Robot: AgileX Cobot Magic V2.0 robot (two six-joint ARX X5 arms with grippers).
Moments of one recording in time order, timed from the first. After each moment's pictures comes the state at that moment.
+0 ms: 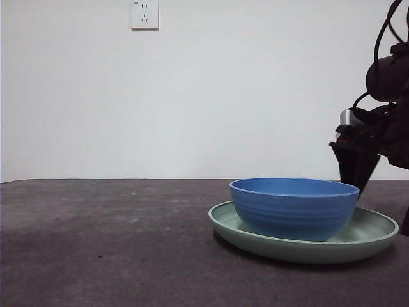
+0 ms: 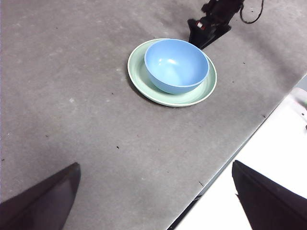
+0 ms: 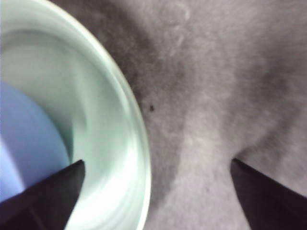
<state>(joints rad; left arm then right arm) -0.71 0.53 0.99 -1.06 0.13 -0.04 0.11 1.68 1.03 -0.70 -0.36 0.09</state>
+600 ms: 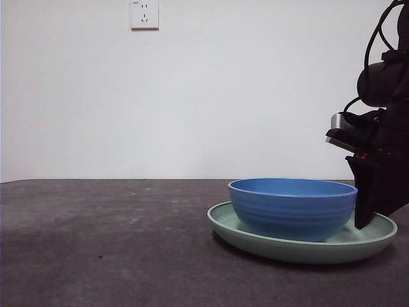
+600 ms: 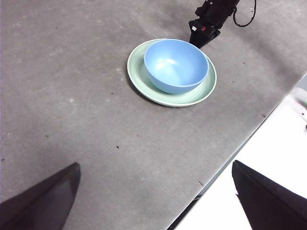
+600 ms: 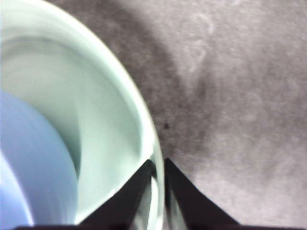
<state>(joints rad) -0.71 0.53 0.99 -1.06 0.13 -0.04 0.13 1.71 1.03 -0.67 -0.39 0.09</state>
